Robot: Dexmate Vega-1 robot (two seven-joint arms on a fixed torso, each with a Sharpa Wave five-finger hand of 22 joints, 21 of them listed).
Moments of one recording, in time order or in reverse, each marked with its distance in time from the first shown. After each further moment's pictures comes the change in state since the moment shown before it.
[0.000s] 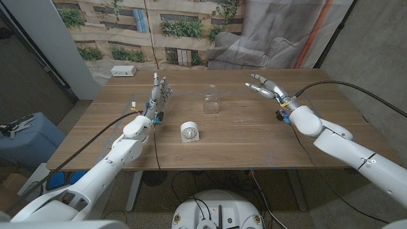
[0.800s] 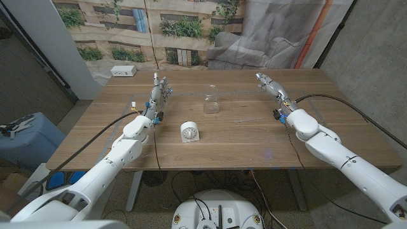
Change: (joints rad) left arm 0.000 0.000 0.000 0.000 0.000 0.000 0.000; left_hand 0.000 0.000 0.000 0.000 0.000 0.000 0.000 0.000 0.000 0.000 0.000 0.000 0.000 0.000 0.000 0.000 0.000 0.000 0.000 0.000 0.000; right arm 0.040 0.163 0.020 0.261 0.281 0.241 0.000; right_hand -0.084 0.016 -0.029 0.095 0.007 -0.020 0.030 0.000 -0.005 0.064 0.007 0.000 0.007 0.045 -0.023 0.004 0.029 0.029 -0.014 0.000 0.000
